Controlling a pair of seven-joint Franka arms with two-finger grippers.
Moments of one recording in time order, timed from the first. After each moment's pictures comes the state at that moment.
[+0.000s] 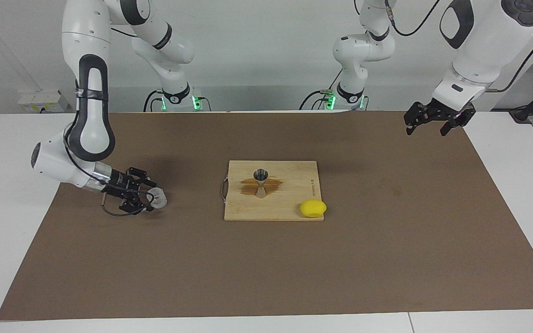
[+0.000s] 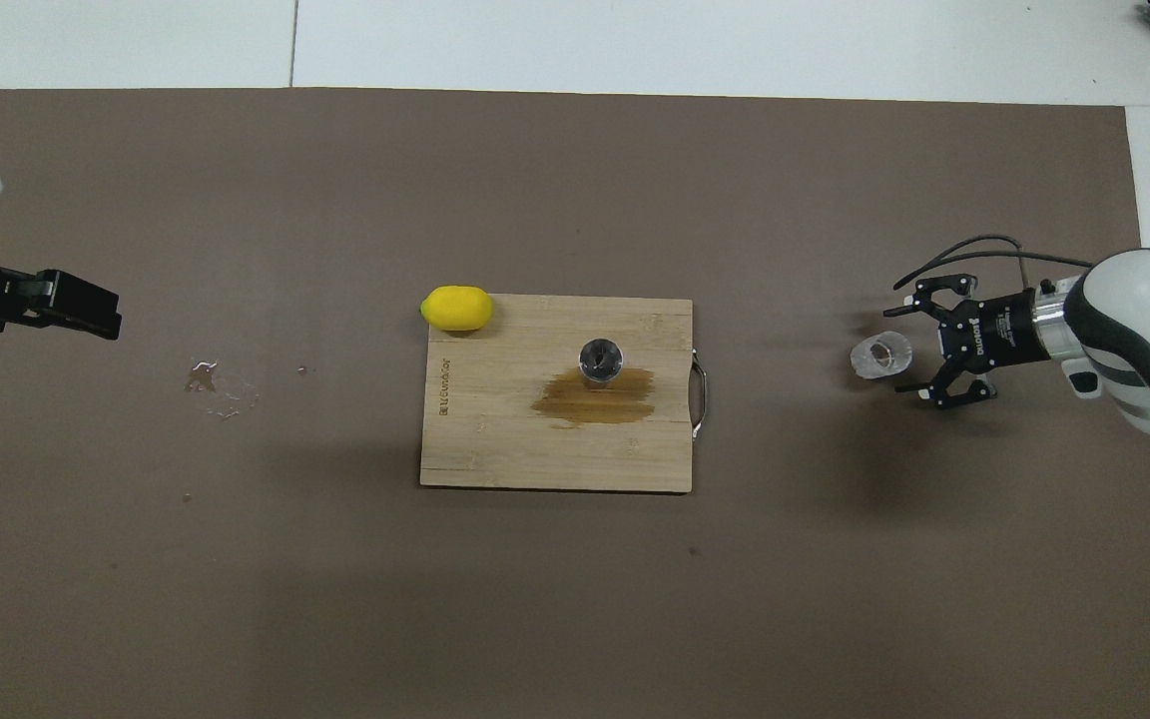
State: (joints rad) left arm 0.03 0.03 -0.10 -1.57 0.02 1.56 0.05; right arm -0.29 0.35 0.08 -1.93 0.66 1.99 0.87
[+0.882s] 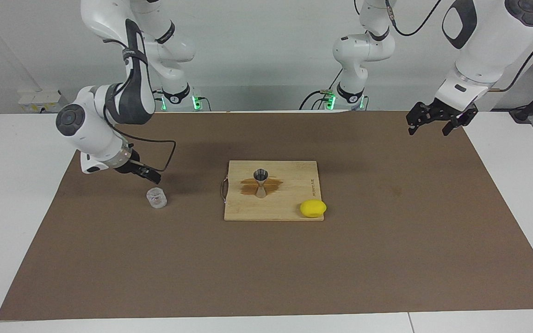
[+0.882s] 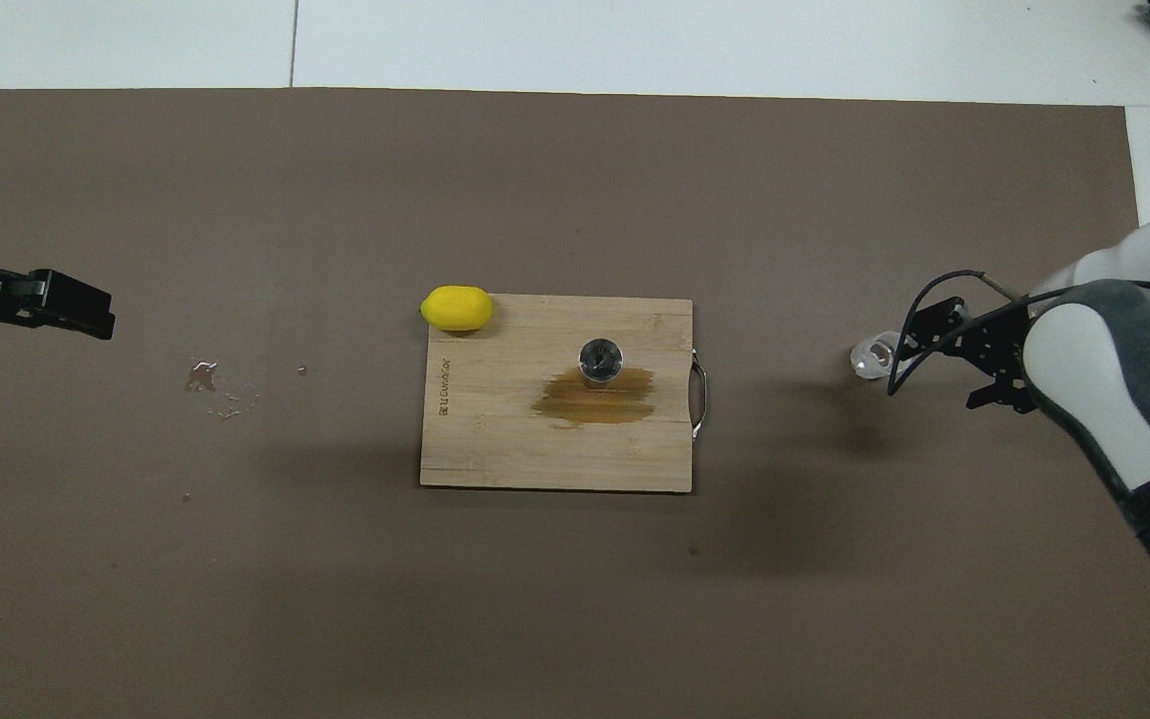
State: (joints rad) left arm 0.03 0.03 -0.09 -1.57 0.02 1.56 0.05; right arm -0.09 0.17 0.09 -1.95 0.07 1.95 0.38
